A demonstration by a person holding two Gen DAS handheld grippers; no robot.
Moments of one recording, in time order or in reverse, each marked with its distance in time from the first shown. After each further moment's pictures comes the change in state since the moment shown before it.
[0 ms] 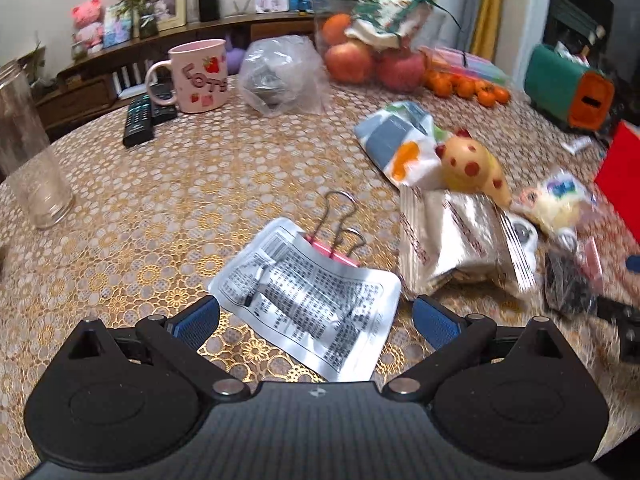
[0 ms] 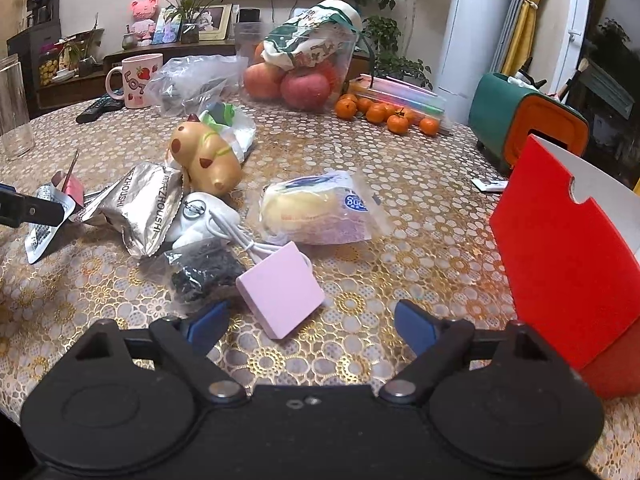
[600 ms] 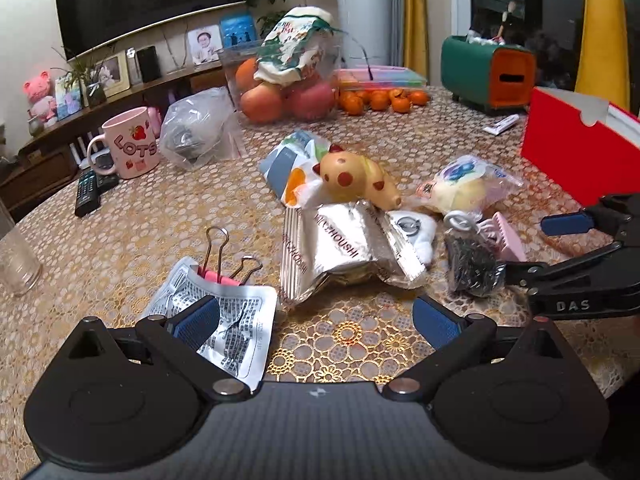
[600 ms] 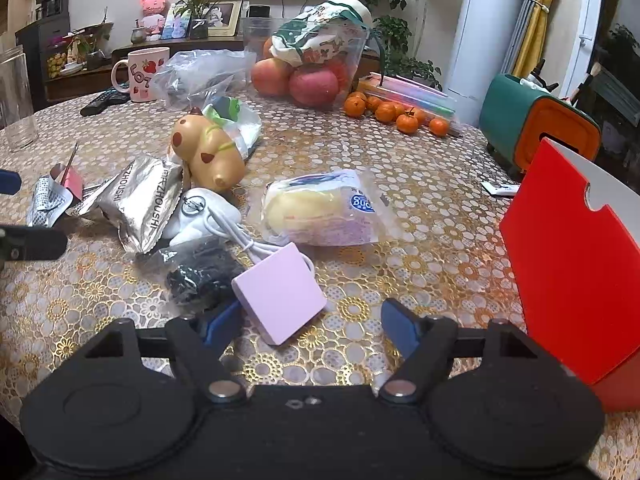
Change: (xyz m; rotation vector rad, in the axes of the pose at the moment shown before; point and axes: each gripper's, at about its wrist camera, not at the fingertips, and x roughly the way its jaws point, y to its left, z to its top) left arm -0.030 -0.064 -0.014 0.170 -0.112 -0.048; right arm 0.009 -0.003 0.001 -0.019 0.001 0.023
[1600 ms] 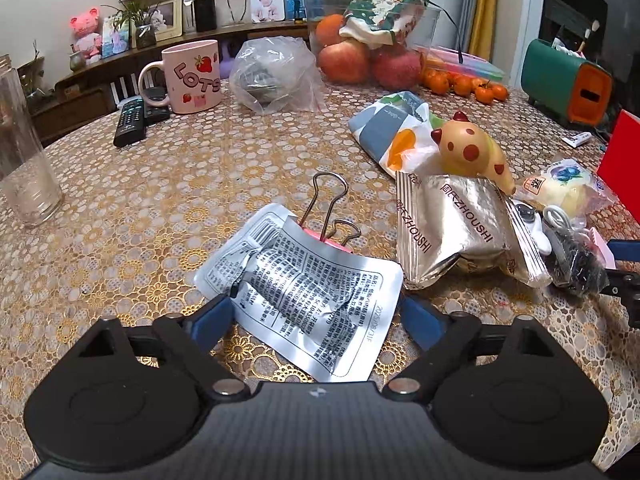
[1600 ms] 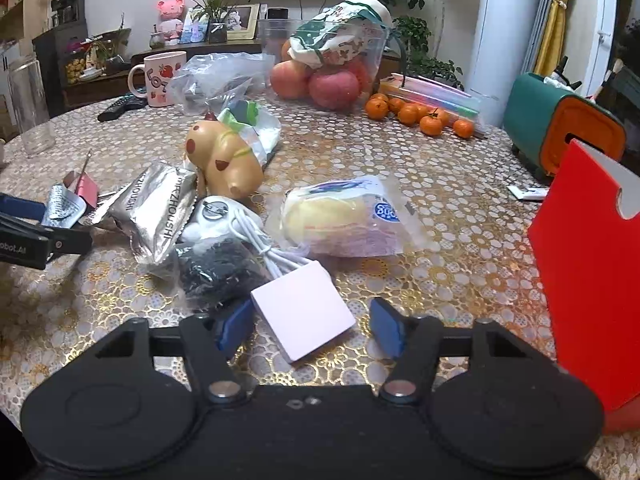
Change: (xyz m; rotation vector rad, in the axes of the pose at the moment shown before) left arm 0.041 0.062 -0.015 -0.178 0.072 0.063; right arm 0.009 -0.002 0.005 0.009 -0.005 0.092
